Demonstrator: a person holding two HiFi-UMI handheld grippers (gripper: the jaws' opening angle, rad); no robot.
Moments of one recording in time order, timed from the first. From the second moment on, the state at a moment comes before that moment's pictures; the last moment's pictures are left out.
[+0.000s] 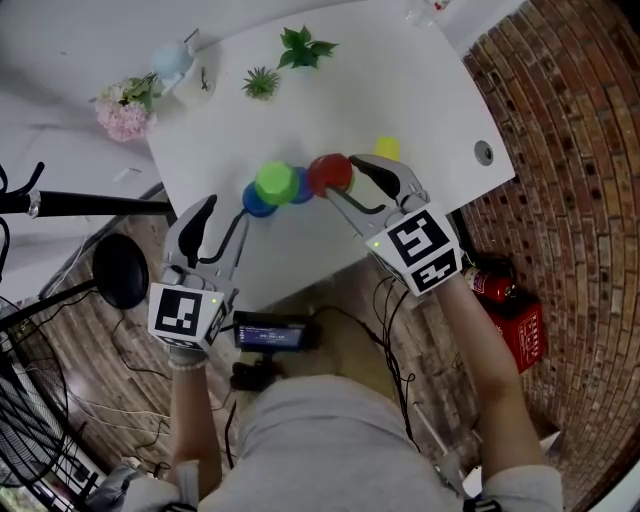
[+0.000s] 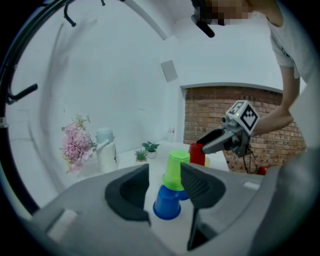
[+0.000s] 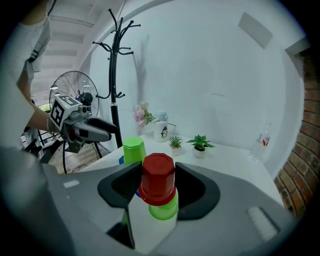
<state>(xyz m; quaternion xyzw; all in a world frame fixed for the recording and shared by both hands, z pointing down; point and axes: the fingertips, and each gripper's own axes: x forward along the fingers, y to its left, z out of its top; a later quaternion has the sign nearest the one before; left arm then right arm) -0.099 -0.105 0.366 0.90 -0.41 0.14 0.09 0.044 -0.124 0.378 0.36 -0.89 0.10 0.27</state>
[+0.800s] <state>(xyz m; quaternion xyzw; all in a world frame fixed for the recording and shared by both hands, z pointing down) -0.095 -0.111 0.368 0.90 -0.41 0.13 0.09 0.159 -0.156 0.373 0.48 -0.83 0.23 0.17</state>
